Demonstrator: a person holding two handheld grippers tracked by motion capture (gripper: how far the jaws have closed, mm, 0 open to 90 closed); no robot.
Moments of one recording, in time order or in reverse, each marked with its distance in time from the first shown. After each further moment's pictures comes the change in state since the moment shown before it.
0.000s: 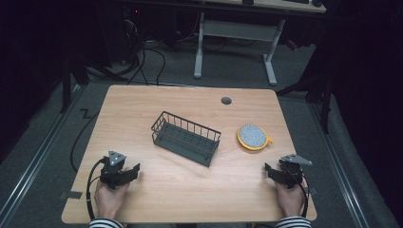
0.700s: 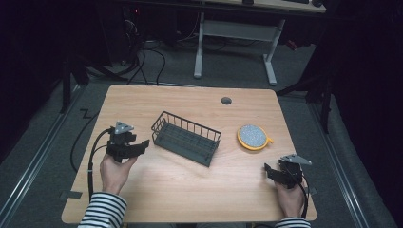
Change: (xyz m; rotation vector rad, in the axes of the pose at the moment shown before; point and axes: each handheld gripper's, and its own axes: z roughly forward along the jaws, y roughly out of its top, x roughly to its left) left arm -0.012 0.101 -0.015 -0.025 -0.113 0.020; right arm 0.000 0.000 0.000 0.003 0.008 -0.009
